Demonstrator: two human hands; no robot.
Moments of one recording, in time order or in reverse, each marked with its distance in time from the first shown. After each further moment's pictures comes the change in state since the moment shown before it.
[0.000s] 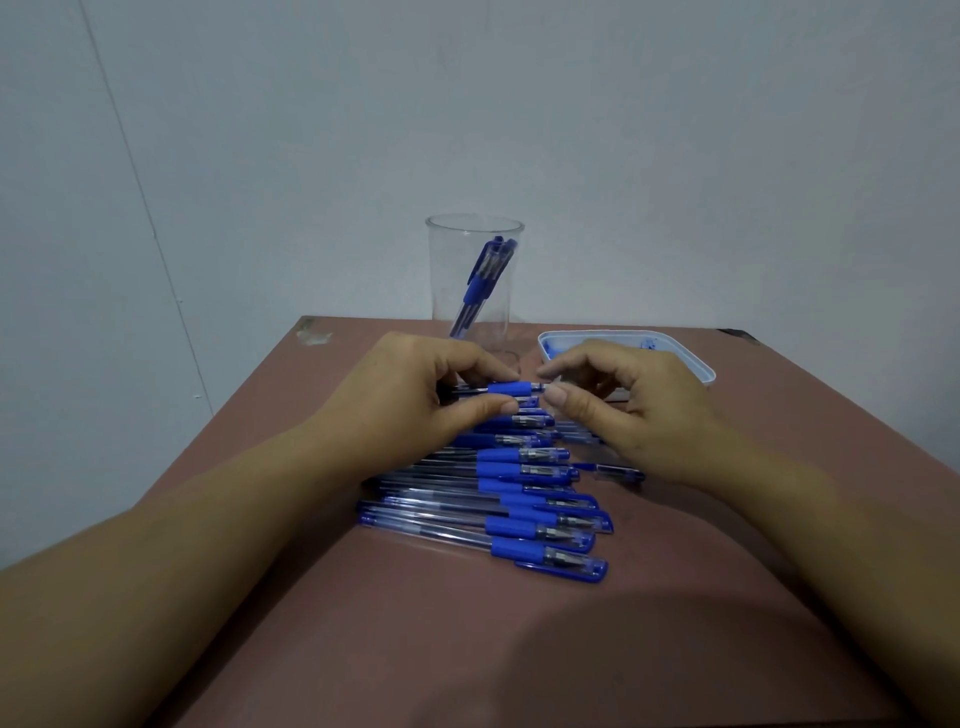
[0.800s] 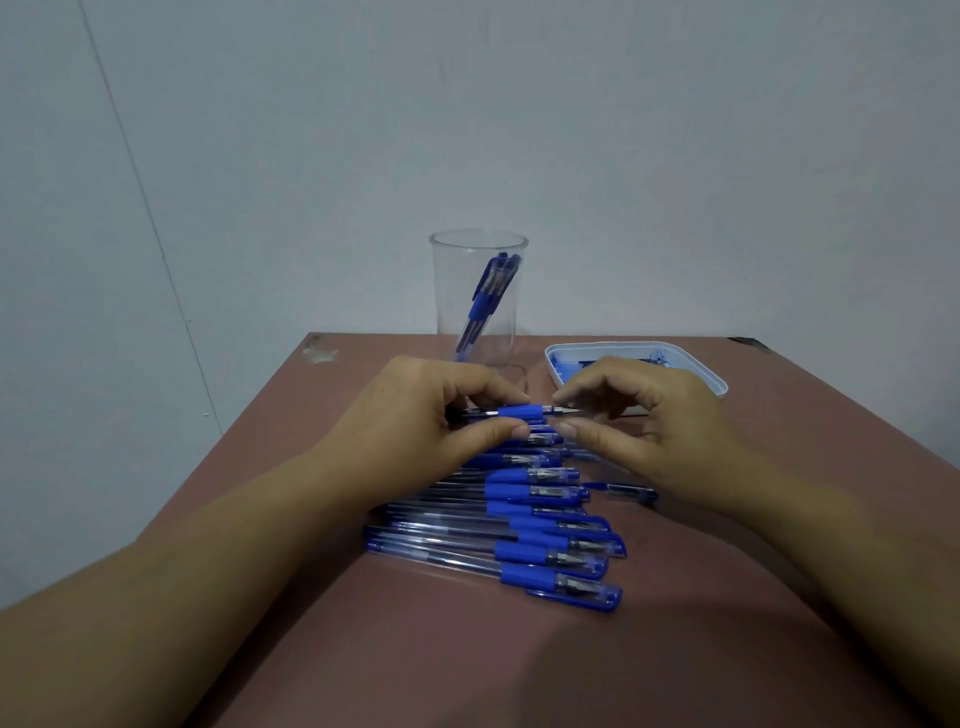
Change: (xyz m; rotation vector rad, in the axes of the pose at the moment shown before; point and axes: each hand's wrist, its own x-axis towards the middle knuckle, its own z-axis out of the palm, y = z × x) left_hand -0.001 -0.003 0.002 -0.027 -0.005 -0.002; right_hand -0.005 0.007 -0.002 -0.010 0.019 -0.012
